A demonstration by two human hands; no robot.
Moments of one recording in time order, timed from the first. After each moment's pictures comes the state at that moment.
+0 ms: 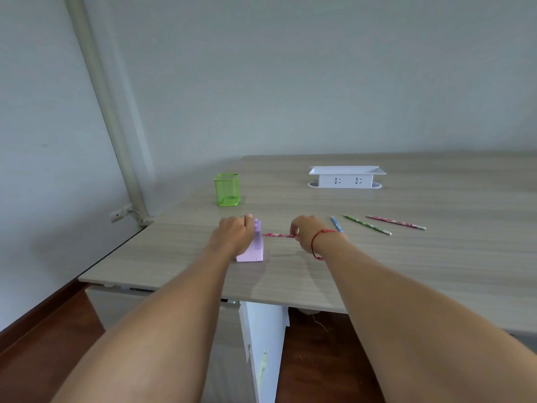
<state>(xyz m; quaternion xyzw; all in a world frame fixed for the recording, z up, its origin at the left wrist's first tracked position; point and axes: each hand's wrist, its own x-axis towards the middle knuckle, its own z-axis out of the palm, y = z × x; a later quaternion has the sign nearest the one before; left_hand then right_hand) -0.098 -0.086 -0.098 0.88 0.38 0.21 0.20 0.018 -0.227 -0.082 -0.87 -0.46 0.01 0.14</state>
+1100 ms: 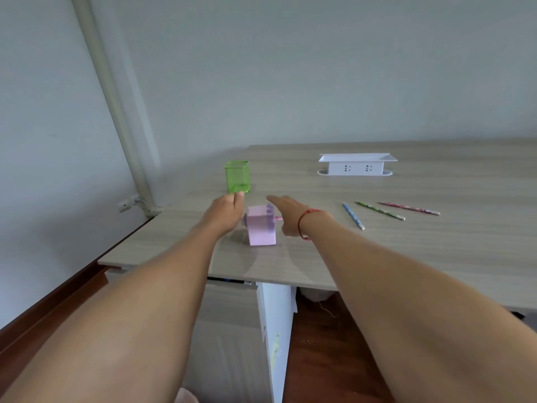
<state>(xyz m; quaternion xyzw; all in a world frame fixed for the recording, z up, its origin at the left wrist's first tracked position) -0.136 -0.061 -0.079 0.87 0.35 0.26 0.21 -0.019 -0.188 -0.073 -0.83 -0.54 0.05 0.12</state>
